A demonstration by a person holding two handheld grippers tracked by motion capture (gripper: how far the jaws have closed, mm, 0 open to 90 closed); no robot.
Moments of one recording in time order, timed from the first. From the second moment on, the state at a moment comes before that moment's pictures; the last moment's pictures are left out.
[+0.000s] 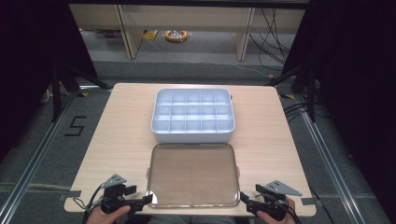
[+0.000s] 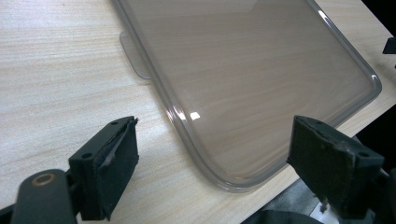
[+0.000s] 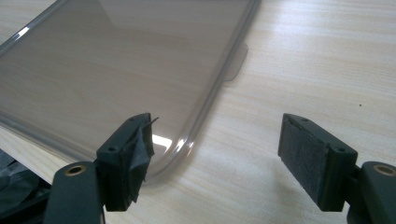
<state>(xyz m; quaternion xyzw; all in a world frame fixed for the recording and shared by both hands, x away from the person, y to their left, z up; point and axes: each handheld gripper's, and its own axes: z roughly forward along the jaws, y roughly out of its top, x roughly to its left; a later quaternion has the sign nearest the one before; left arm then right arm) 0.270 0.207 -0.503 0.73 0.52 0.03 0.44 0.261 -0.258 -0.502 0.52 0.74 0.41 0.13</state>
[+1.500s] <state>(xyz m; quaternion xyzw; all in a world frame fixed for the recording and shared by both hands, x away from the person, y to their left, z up) 0.310 0.210 -0.517 0.74 0.52 0.02 0.42 0.295 -0.245 -0.512 0.56 0.68 0.46 0.03</state>
